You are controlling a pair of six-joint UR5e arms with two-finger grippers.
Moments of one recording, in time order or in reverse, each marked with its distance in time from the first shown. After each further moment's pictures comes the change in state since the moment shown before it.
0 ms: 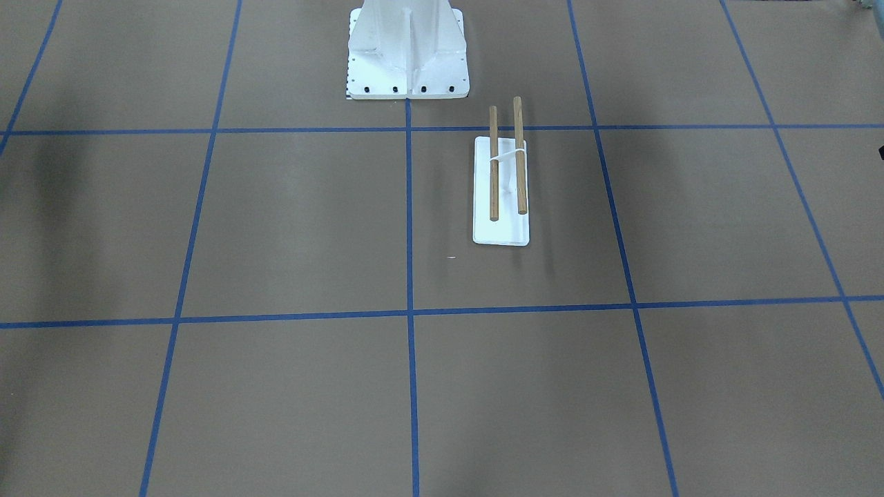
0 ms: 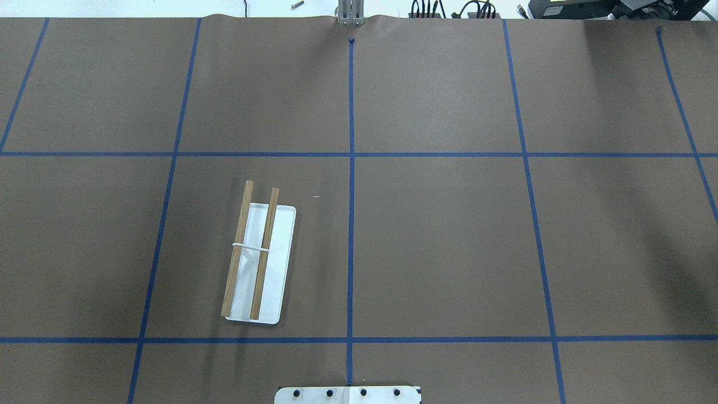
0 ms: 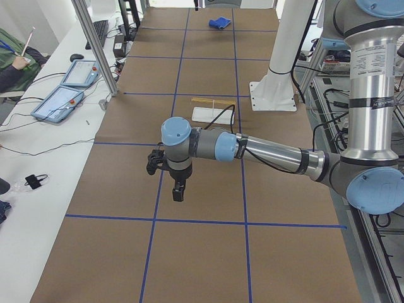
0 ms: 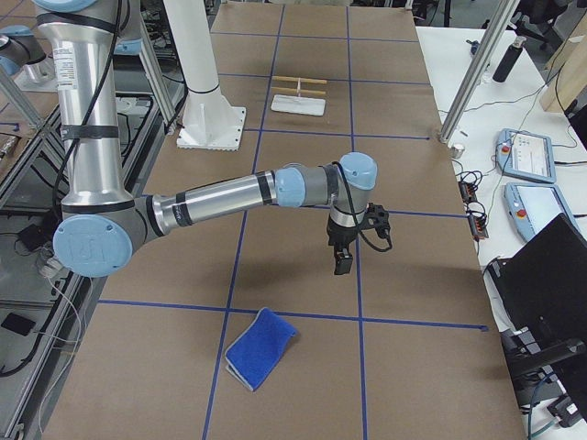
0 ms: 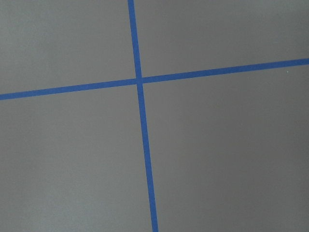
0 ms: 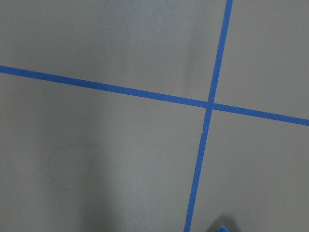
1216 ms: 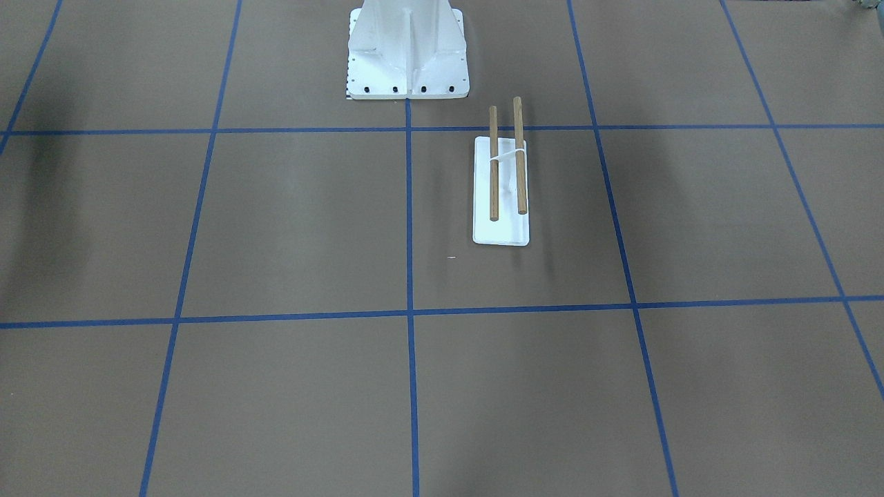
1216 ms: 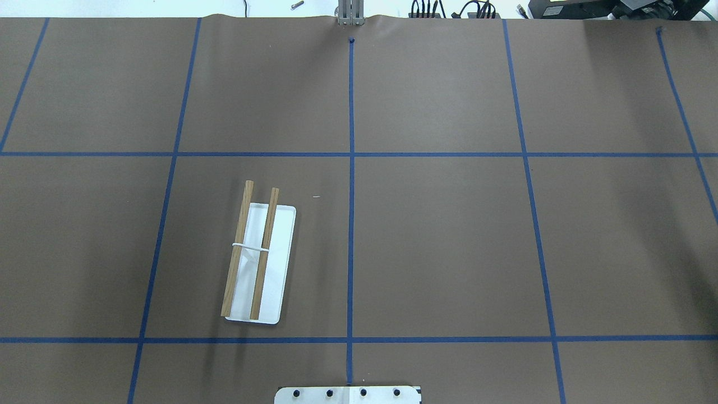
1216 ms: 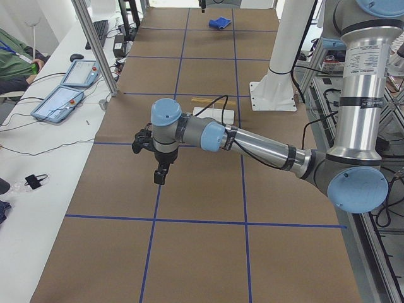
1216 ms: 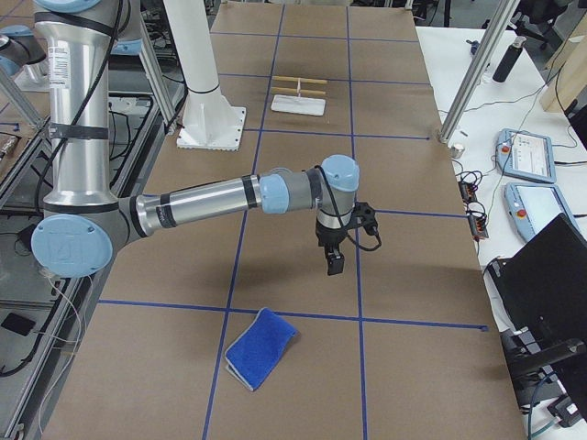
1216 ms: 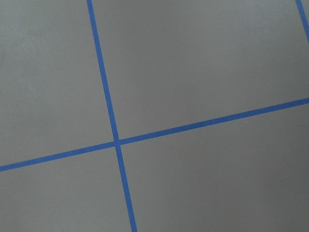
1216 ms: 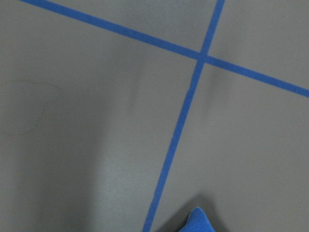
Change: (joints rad) left arm 0.003 -0.090 0.042 -0.094 0.001 -0.009; right arm -0.016 -0.180 -0.104 0.260 -0.007 -0.108
